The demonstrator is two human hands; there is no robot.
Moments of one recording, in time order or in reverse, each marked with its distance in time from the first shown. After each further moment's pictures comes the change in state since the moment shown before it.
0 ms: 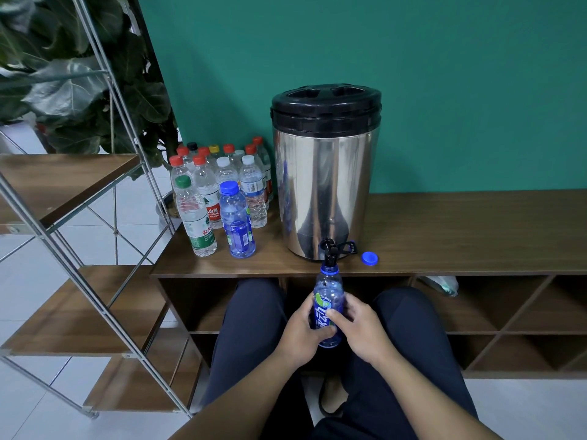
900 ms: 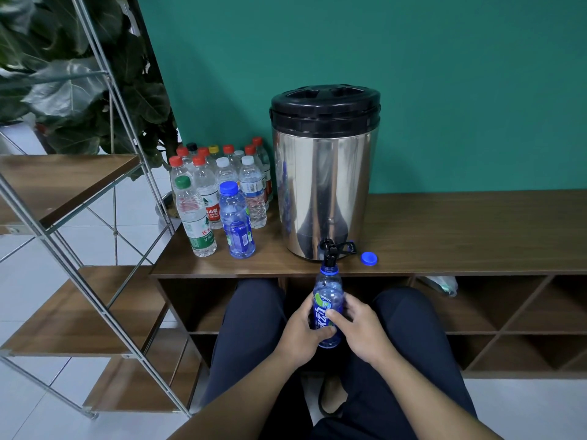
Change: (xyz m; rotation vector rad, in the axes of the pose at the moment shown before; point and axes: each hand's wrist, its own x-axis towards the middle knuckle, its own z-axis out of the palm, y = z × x) left_hand 0.001 -0.001 0.000 0.012 0.000 -0.002; right_hand 0.000 0.001 0.000 -0.025 0.014 -0.010
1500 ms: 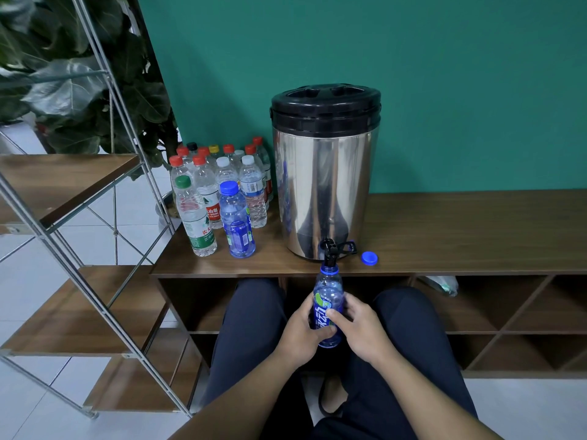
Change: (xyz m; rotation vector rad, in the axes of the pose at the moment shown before) left_hand 0.001 -0.001 0.001 -0.037 0.000 0.007; right_hand 0.000 -0.001 0.000 -0.011 -0.006 0.001
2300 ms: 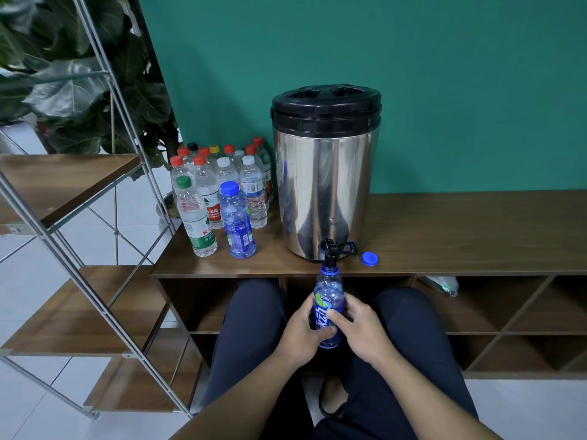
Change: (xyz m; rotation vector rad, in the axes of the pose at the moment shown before) left_hand 0.001 -0.004 -0.001 0.041 0.003 -0.022; right_hand 0.000 -0.001 0.001 0.025 -0.001 -0.002
